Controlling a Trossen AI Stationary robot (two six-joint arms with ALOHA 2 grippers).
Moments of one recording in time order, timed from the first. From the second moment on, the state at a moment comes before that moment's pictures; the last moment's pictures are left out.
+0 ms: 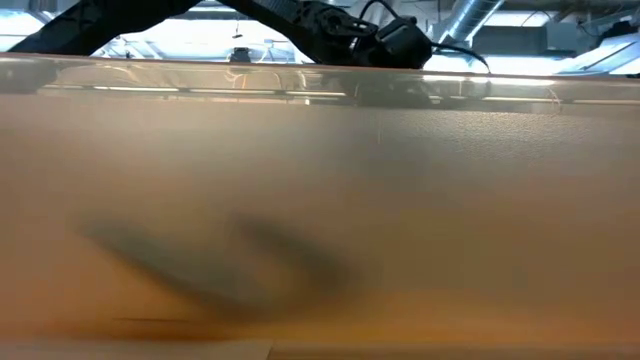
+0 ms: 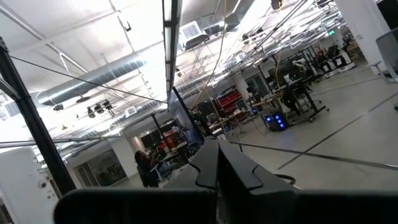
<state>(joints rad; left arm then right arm) 0.14 2.33 1.95 -0.48 -0.16 -0.36 0.22 0.51 0.75 0.16 0.52 0.31</state>
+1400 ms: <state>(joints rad) 0.12 2.38 1.95 -0.32 -0.15 -0.54 0.22 0.51 0.75 0.16 0.49 0.33</state>
